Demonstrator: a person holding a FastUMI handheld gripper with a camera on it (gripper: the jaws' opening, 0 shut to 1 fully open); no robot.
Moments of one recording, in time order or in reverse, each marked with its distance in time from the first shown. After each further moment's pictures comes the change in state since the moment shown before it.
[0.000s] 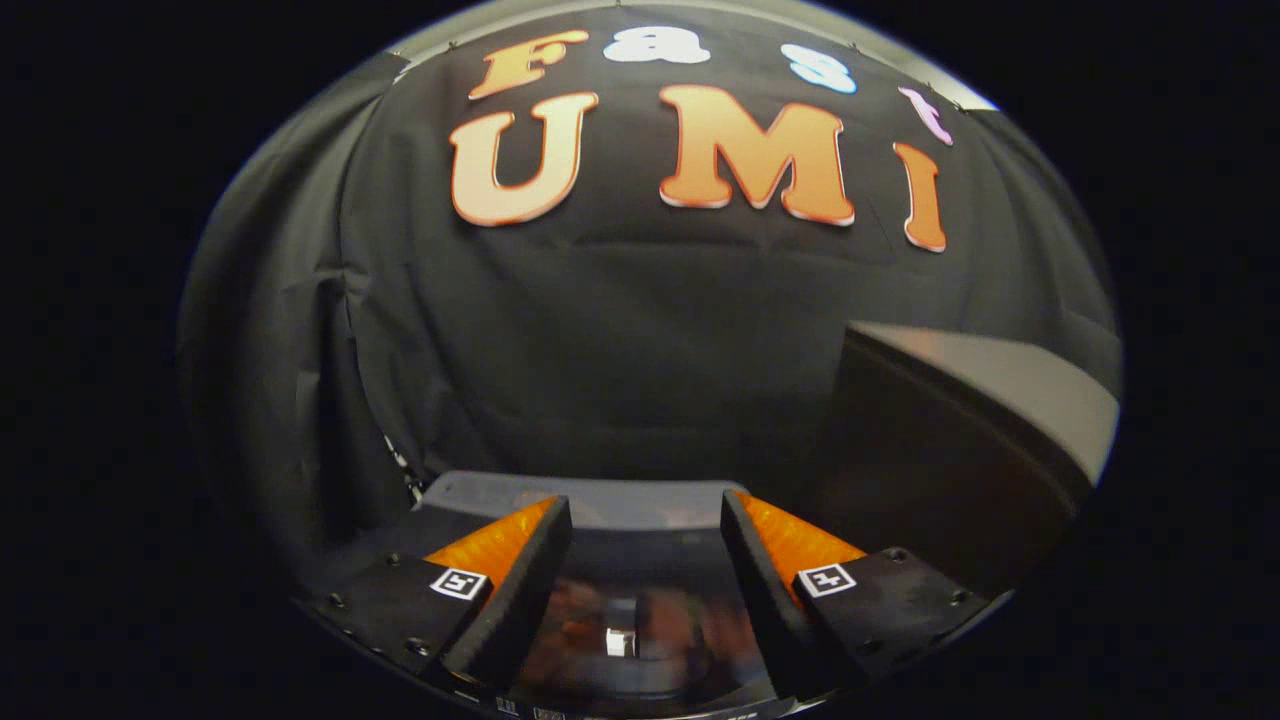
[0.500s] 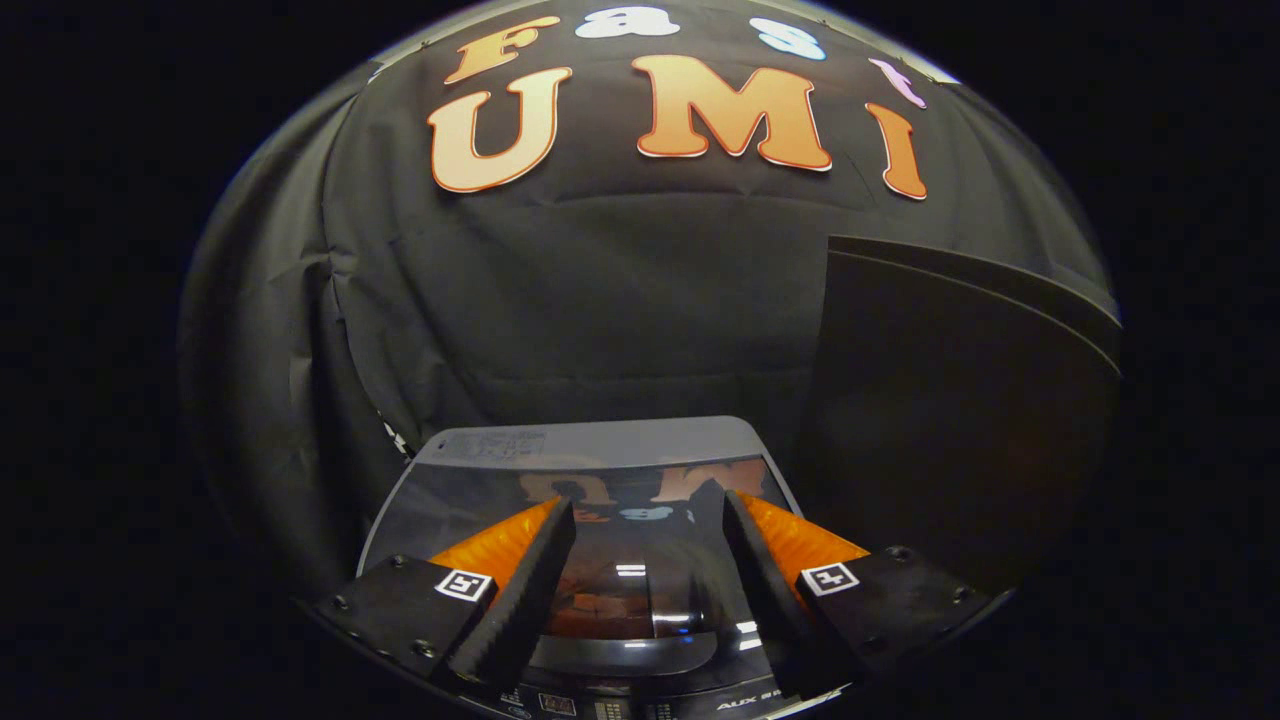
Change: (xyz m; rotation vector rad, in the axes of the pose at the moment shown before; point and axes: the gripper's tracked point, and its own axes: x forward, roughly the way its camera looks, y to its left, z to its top) arm -0.003 -0.003 -0.033 0.045 0.058 -0.031
